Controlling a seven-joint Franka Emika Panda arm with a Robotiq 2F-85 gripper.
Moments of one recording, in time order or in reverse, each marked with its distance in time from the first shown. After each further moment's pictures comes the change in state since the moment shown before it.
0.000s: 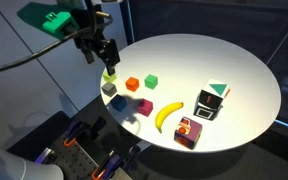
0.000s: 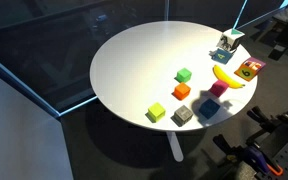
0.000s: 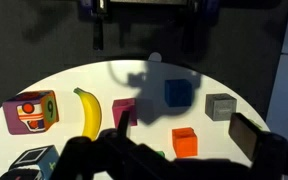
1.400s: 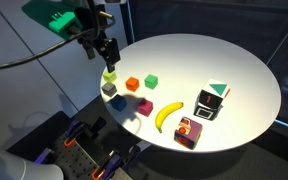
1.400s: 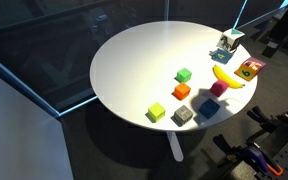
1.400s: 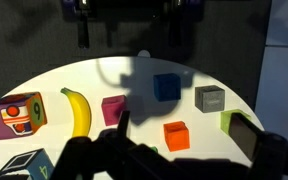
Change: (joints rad) arm 0.000 0.040 -0.004 0.032 0.072 0.003 0.000
